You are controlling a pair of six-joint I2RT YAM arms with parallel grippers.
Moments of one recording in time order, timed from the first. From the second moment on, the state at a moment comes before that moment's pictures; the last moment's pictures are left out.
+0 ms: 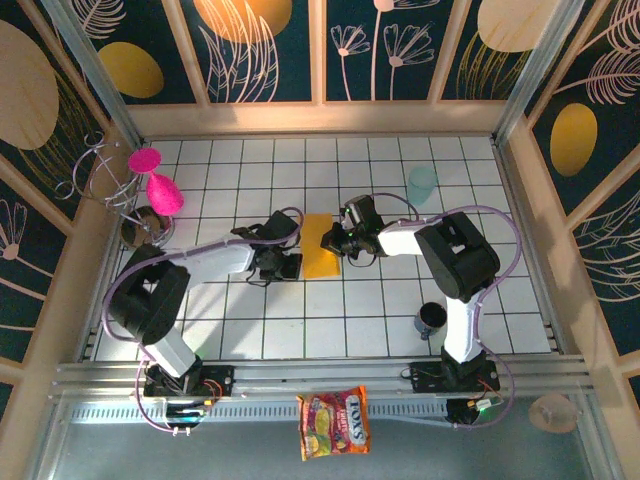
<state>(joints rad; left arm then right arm) -0.66 1.65 0.94 -0.48 0.18 -0.54 0.57 1.97 1.00 0.10 -0.47 0.89</state>
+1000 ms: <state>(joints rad) -0.66 1.77 0.90 -0.21 0.24 -0.74 0.57 1.93 1.00 0.05 -0.47 0.82</state>
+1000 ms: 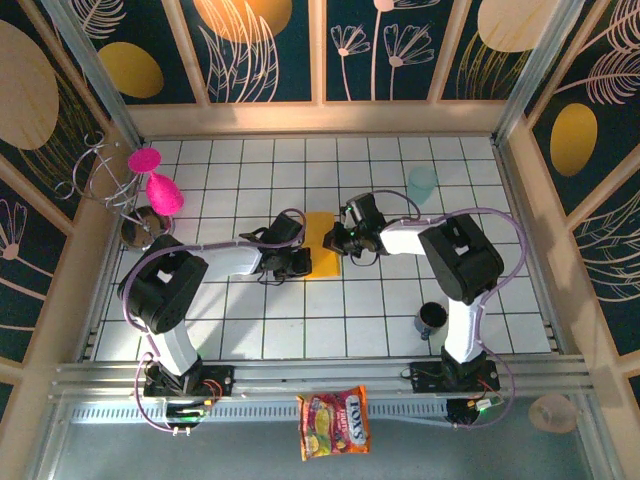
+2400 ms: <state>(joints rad) -0.66 1.74 0.84 -0.12 0.24 -0.78 0.45 1.92 0.98 0.04 -0.44 0.81</state>
